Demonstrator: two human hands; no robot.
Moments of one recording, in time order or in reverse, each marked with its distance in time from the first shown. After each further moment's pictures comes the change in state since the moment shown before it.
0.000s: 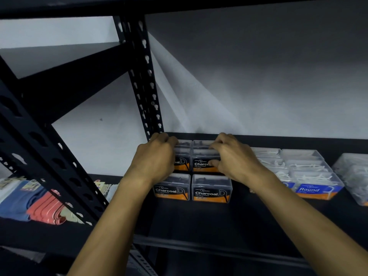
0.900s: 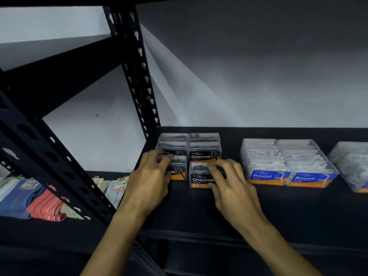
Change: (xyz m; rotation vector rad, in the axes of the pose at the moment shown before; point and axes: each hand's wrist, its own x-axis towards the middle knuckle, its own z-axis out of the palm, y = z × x) left_hand -0.059 0.000 0.042 -0.102 0.142 -0.008; right_hand -0.088 -0.036 0.048 -0.041 0.370 0.053
